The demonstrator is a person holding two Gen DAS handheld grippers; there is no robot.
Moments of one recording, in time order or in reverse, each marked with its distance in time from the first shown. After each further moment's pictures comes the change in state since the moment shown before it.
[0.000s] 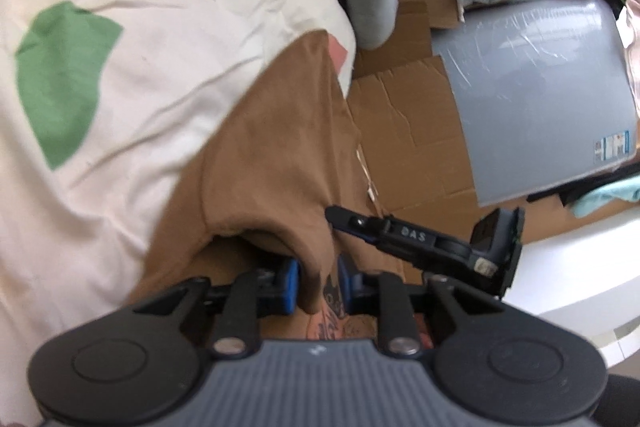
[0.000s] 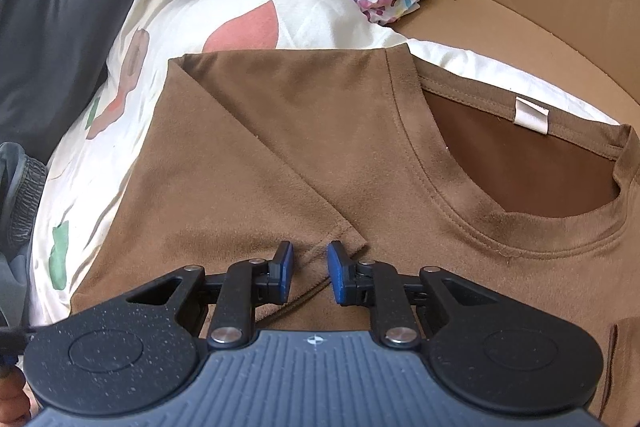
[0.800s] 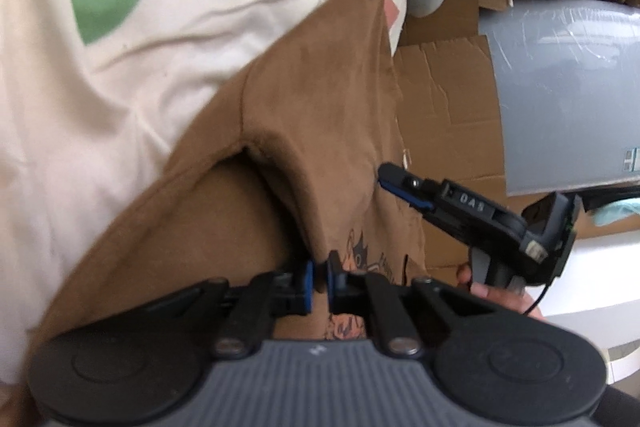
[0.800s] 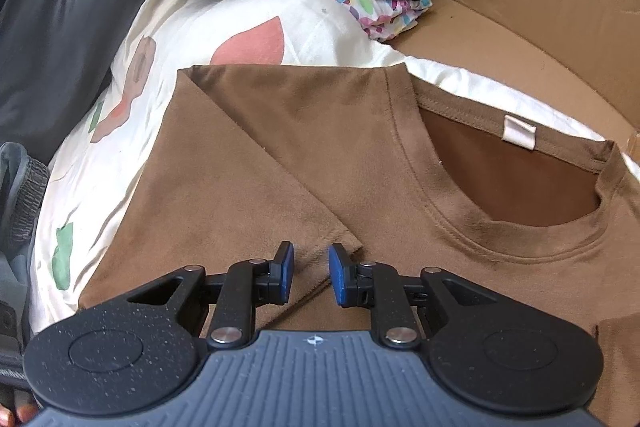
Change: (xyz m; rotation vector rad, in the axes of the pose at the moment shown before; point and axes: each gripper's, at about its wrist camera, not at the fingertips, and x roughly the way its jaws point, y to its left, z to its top) left arm 0.013 0.019 -0.019 -0.121 0.094 0.050; right arm -0.015 0.005 0.002 -0.020 -0.031 -0.031
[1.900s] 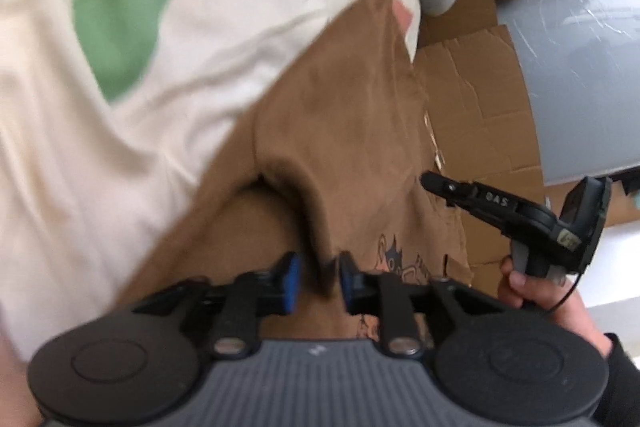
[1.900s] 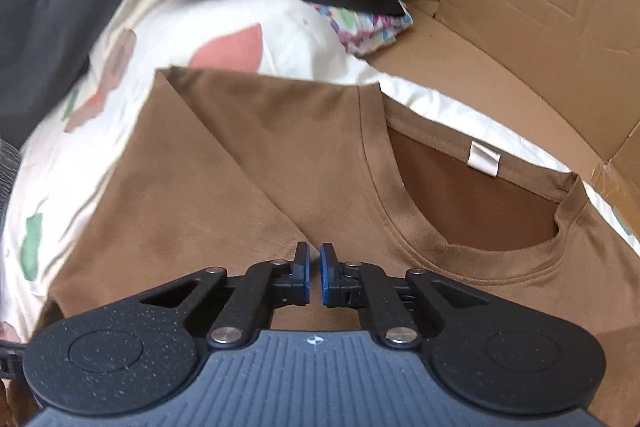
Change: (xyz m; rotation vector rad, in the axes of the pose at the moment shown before) left arm -0.016 -0.022 0.008 0.087 -0.024 0.181; right arm -0.010 0.003 0.010 -0.059 -0.005 -0.107
